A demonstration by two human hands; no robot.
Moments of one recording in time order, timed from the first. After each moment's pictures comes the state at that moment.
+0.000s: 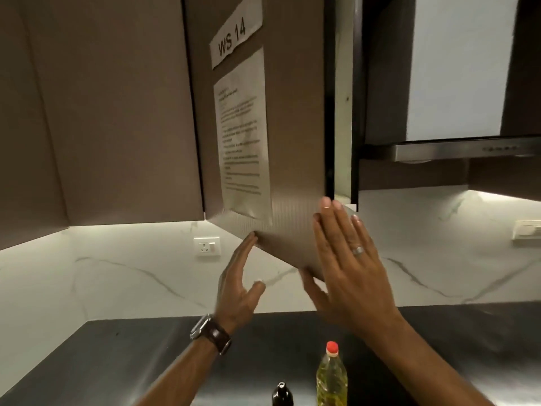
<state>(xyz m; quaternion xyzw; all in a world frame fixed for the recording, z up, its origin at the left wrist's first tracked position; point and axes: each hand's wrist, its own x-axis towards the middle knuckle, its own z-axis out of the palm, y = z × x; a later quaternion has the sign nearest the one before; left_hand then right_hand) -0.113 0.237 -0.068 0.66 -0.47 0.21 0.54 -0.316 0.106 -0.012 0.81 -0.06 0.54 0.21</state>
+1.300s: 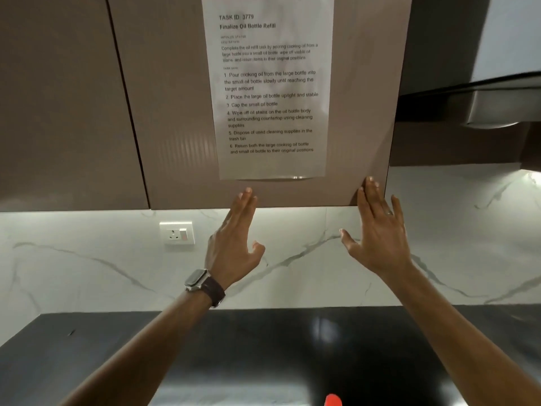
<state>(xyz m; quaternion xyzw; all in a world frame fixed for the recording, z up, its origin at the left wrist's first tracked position) 0.042 0.069 -0.053 0.78 -0.45 0.30 0.30 -0.144 -0.175 -0.046 0.88 -0.25 0.39 0.11</state>
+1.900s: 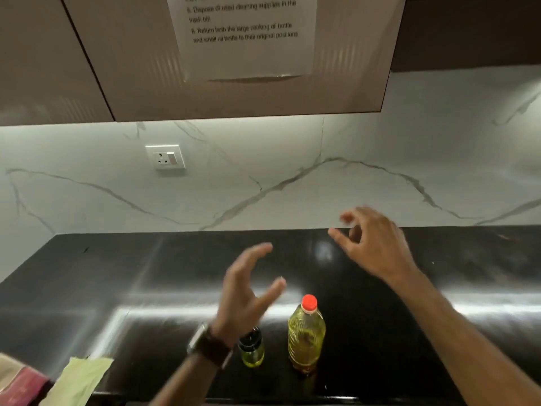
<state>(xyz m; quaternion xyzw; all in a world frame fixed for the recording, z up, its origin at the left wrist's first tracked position) -0.106 0.117 -0.219 0.75 -0.42 0.02 0.52 -0.230 -0.130 -0.153 0.93 -0.21 0.26 -0.13</state>
